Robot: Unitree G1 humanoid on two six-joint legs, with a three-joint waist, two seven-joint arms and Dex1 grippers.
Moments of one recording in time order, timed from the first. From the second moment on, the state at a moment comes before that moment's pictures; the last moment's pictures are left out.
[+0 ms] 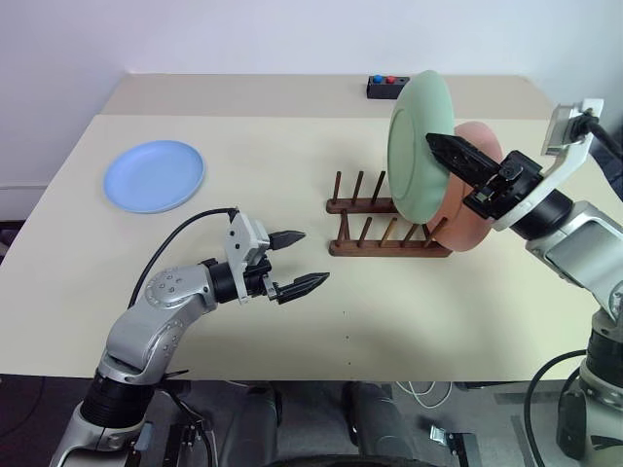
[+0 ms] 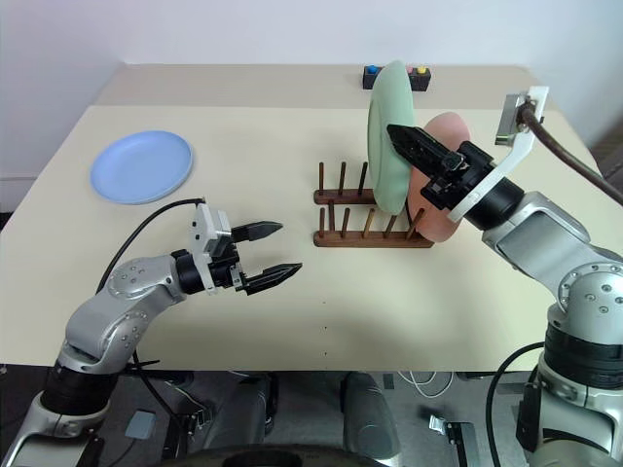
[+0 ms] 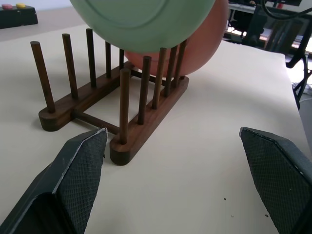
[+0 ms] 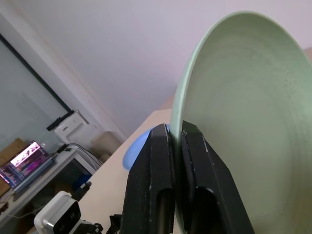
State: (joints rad) left arm -0.23 0.51 -0.10 -0.40 -0.53 0.49 -0.78; right arm -0.43 -0.68 -0.36 -0.38 1.66 0.82 0.00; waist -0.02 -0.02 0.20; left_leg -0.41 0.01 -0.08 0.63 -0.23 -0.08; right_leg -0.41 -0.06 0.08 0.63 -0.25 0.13
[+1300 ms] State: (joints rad) left arm -0.23 0.50 -0.10 -0.40 -0.51 0.47 -0.78; right arm -0.45 -0.78 -0.33 -0.37 1.63 0.82 -0.02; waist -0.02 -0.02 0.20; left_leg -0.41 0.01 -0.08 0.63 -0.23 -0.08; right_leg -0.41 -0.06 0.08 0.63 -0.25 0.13
